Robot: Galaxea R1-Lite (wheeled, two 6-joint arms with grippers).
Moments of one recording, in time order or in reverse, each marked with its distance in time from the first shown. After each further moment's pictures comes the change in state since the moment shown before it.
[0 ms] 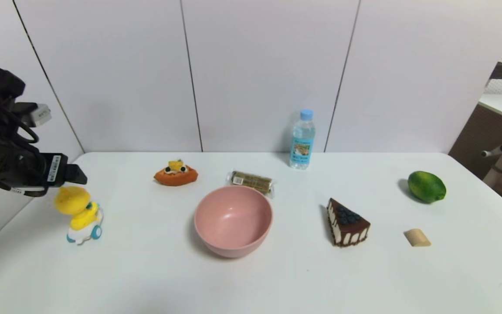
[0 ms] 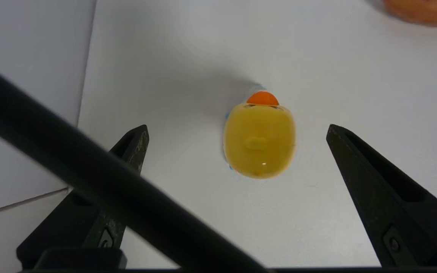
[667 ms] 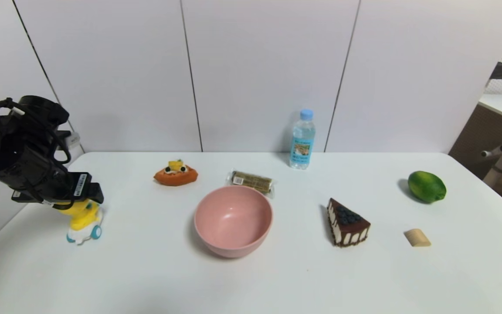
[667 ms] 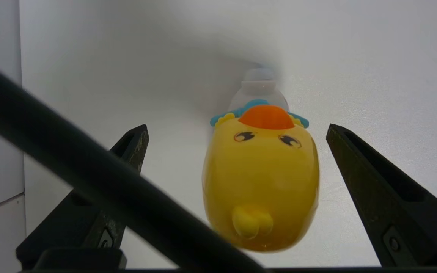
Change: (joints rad) left arm -0.001 0.177 -0.007 0.012 -0.003 -0.024; right arm 0.000 0.000 0.000 0.000 0.000 0.000
